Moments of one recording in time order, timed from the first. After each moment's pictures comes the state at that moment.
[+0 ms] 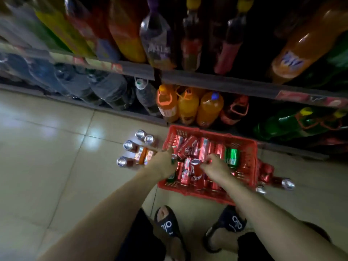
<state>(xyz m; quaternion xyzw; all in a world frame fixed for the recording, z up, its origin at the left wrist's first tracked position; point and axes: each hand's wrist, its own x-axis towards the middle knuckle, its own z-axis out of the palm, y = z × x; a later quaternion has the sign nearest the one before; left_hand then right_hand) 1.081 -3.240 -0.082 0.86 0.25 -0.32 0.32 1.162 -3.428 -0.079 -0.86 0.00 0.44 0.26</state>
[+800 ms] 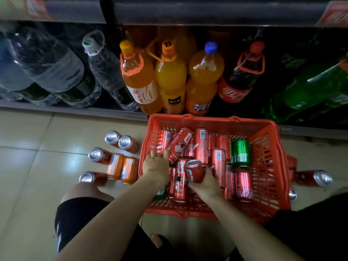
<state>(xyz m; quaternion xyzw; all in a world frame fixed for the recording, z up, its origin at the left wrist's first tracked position) 1.102 -3.259 -0.321 0.91 0.13 -0.40 -0.03 1.107 -3.438 -0.362 -0.85 0.10 0.39 0.35</state>
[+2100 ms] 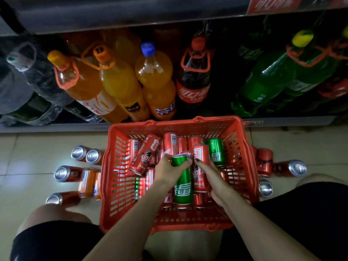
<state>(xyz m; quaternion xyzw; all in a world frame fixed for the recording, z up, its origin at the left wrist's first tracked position) 1.153 -3.371 -0.352 0.76 0.36 -0.23 0.49 1.175 -3.538 -0.393 -0.59 0.25 0.40 0.65</state>
